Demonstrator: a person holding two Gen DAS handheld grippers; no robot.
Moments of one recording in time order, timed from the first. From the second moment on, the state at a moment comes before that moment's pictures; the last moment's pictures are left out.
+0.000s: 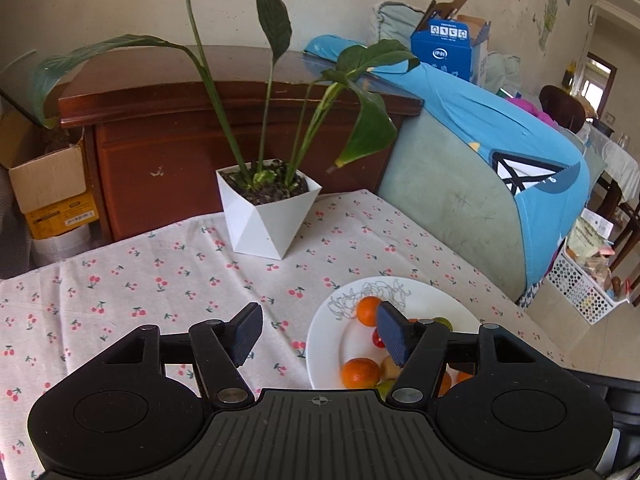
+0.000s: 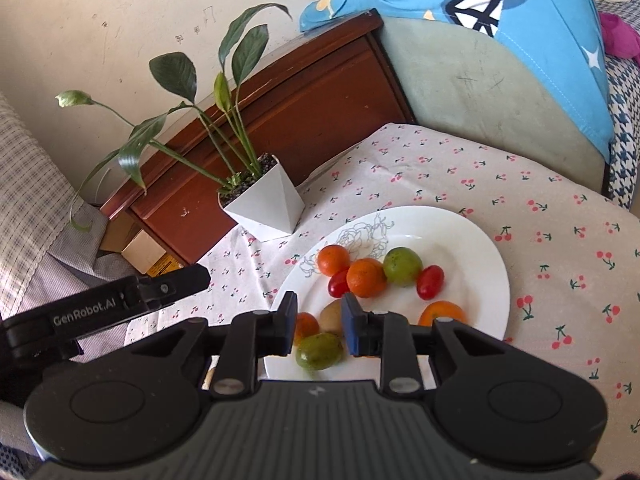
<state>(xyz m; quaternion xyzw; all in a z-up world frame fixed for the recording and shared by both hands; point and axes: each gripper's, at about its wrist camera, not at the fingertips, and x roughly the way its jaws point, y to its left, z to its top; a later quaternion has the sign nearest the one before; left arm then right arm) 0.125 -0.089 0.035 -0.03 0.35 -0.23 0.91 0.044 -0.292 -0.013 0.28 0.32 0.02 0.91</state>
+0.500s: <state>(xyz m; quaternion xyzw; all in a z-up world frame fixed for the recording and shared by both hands) 0.126 -0.054 0.031 -0.03 0.36 -0.18 0.91 0.052 -0.246 -0.024 0.26 0.33 0.10 0.90</state>
